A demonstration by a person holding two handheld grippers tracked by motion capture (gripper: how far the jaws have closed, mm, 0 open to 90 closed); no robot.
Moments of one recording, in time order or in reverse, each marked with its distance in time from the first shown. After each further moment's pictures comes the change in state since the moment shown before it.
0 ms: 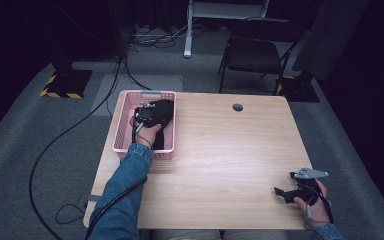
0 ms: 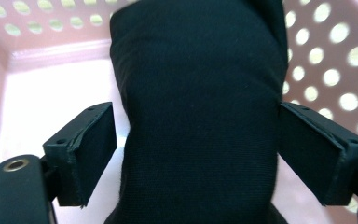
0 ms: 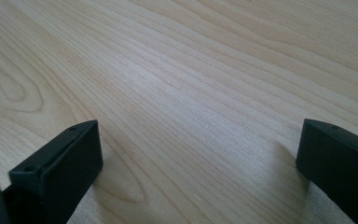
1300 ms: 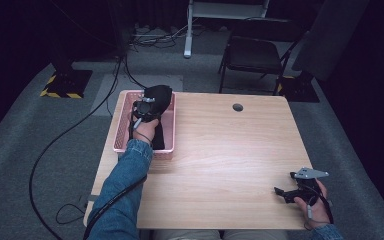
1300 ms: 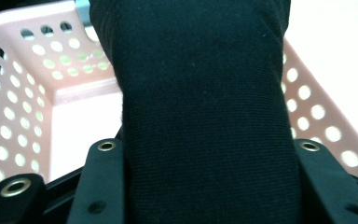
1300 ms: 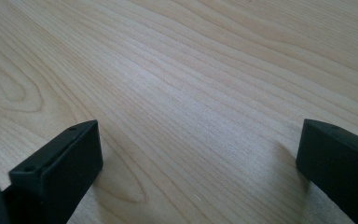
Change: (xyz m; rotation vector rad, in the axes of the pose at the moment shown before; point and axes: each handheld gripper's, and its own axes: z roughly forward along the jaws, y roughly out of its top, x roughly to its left) left arm -0.009 0.022 -0.042 -0.074 0.039 0.060; right arm 0.000 0.000 0.000 0.000 -0.001 -0.001
